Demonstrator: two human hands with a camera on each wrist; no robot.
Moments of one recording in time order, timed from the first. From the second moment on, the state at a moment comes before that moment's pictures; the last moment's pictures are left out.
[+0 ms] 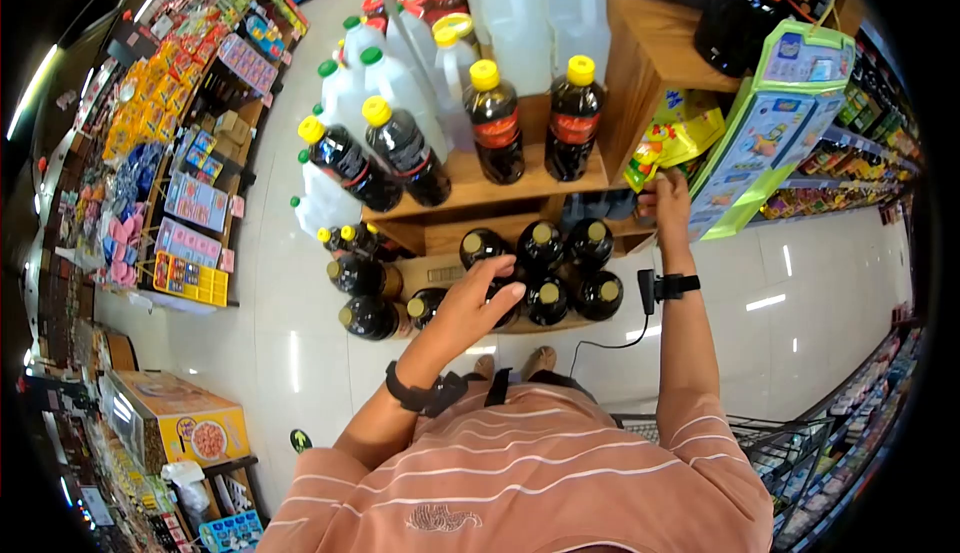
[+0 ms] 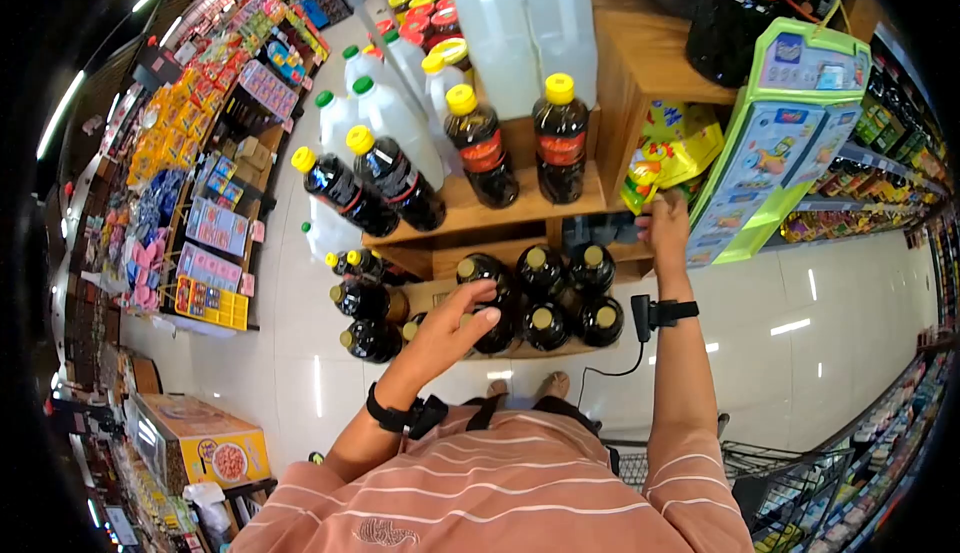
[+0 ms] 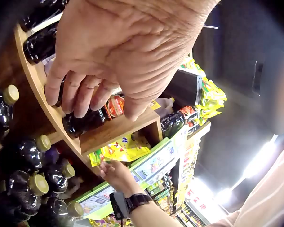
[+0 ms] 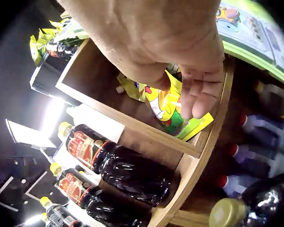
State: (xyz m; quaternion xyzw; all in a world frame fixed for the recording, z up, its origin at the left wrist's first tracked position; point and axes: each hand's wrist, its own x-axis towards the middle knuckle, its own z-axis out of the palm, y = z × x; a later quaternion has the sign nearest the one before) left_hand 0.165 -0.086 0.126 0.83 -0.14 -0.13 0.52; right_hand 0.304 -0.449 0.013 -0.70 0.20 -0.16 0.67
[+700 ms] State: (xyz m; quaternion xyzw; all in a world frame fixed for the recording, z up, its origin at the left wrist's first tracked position) left_hand 0.142 0.038 0.117 0.73 -0.34 -0.27 0.53; right_hand -0.084 -0.403 -0.121 -0.66 0.44 -0.14 0.60
